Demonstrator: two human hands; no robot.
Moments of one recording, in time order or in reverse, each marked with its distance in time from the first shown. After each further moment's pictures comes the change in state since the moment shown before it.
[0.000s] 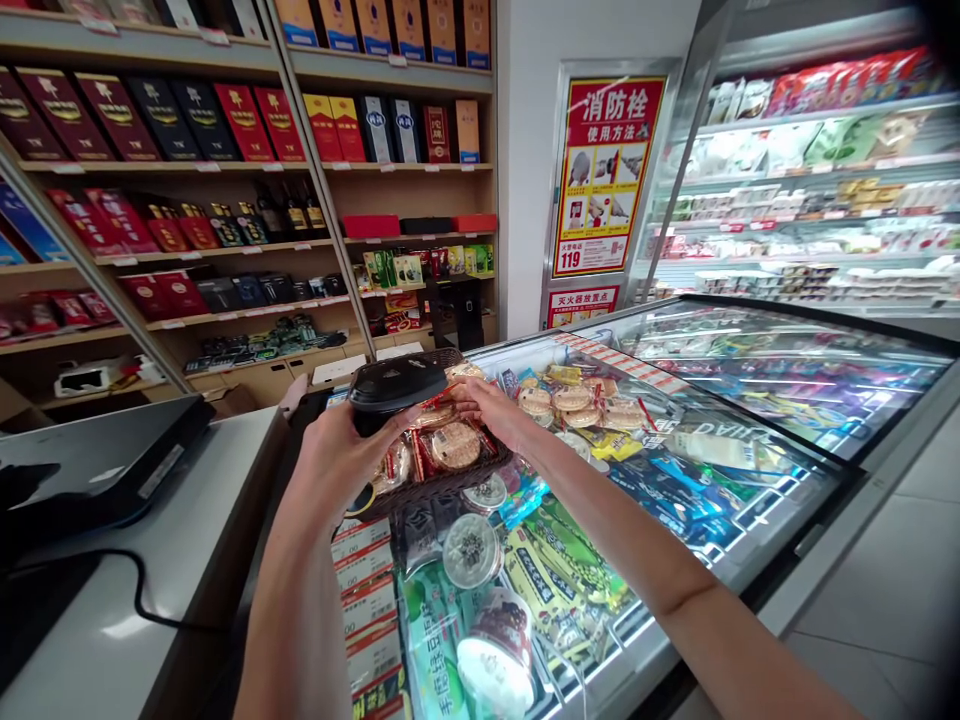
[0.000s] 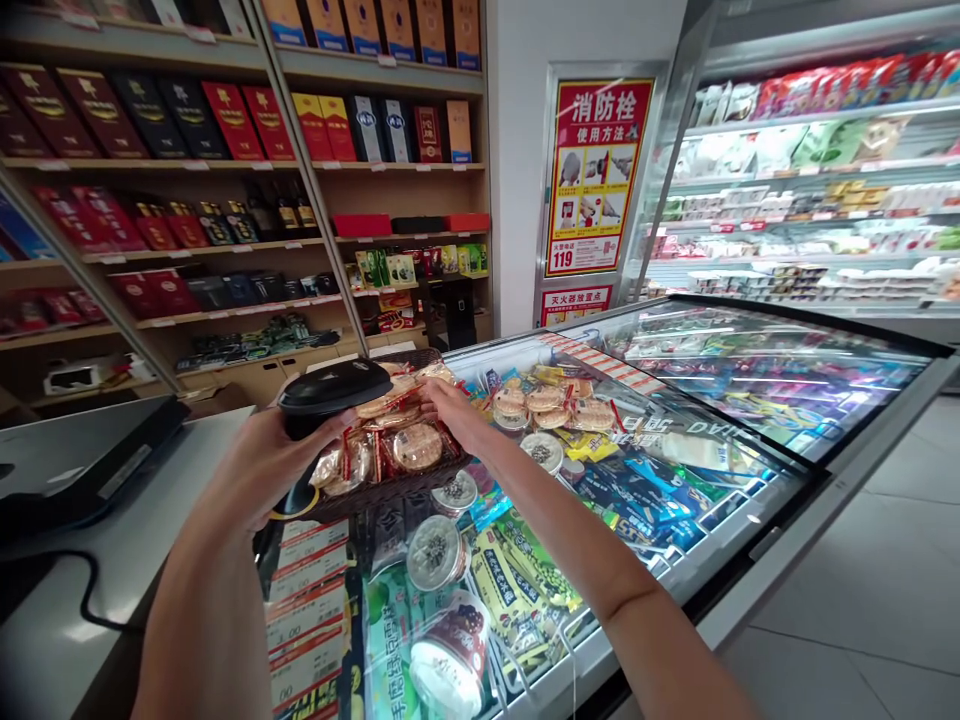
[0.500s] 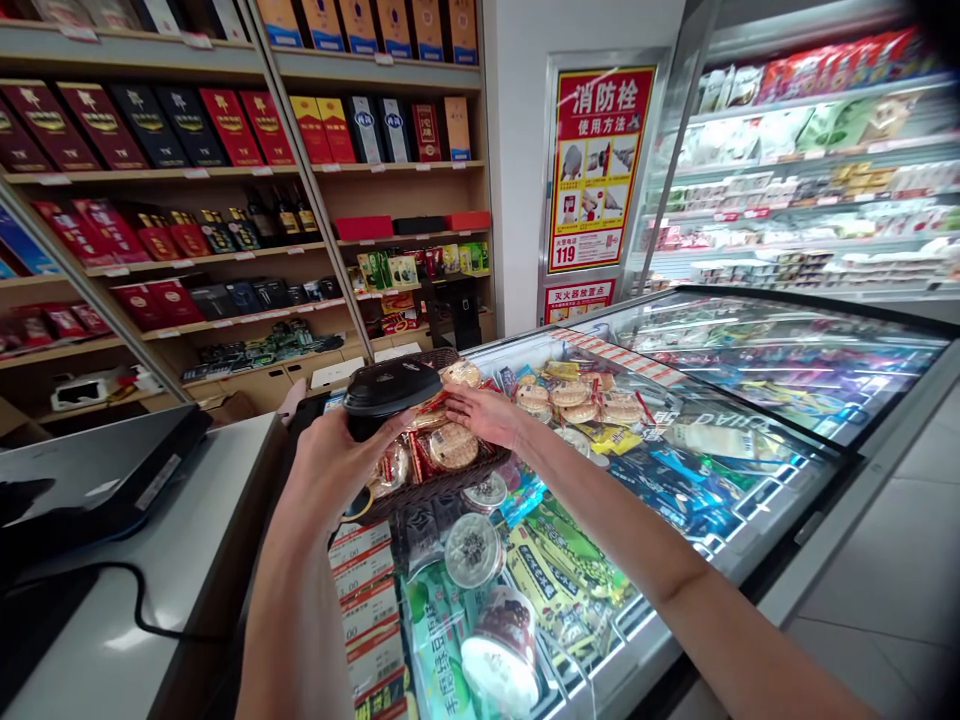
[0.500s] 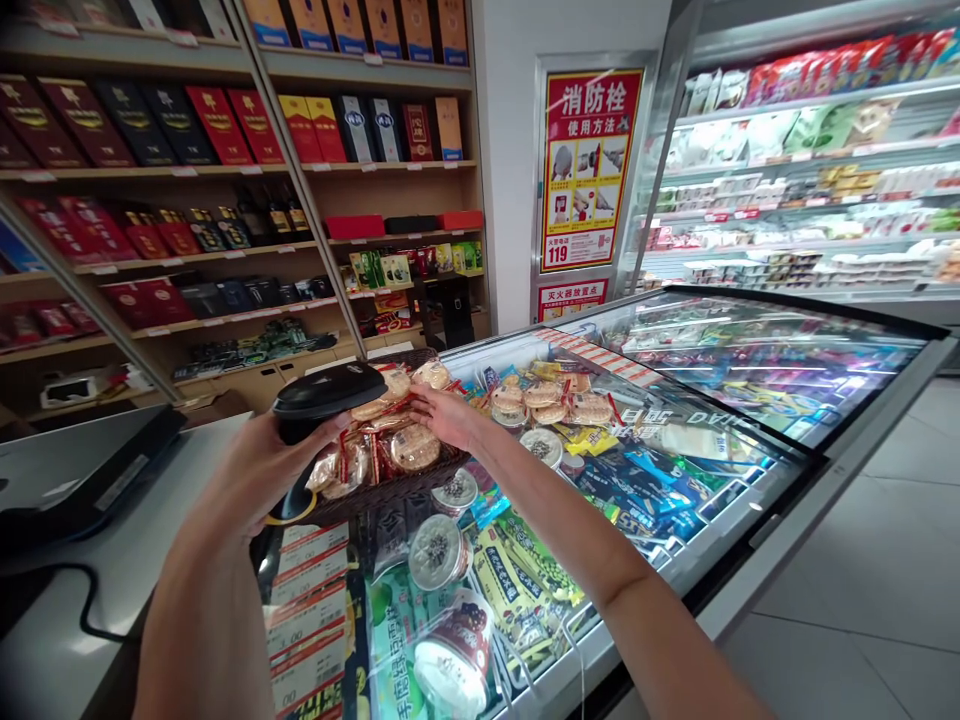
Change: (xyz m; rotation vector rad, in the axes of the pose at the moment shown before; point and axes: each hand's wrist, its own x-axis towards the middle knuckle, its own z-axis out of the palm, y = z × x) left_hand 0.003 -0.003 0.002 -0.021 -0.020 -0.003; right_hand 0.009 0.002 0.002 0.382 -0.114 0.147
